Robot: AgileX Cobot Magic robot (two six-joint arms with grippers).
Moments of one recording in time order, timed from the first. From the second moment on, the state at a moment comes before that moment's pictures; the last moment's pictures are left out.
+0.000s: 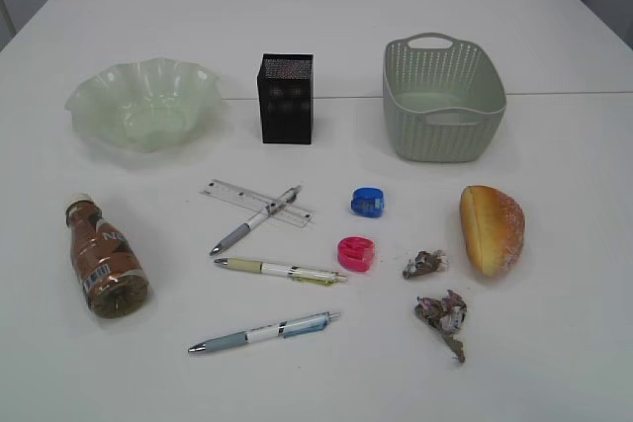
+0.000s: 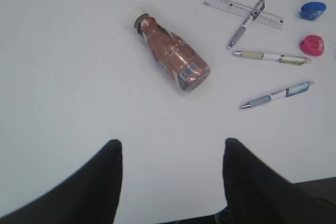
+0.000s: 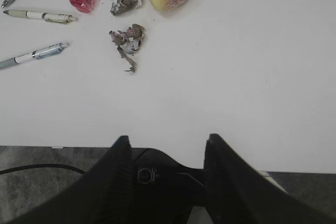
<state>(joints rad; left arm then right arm) -0.03 0.62 -0.86 -0.17 1.15 0.00 0.13 0.54 -0.73 0.12 1.21 0.16</state>
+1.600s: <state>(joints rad) -0.03 1.31 -1.43 -0.22 1.26 0.00 0.13 1.88 -1.39 0.16 1.04 0.20</state>
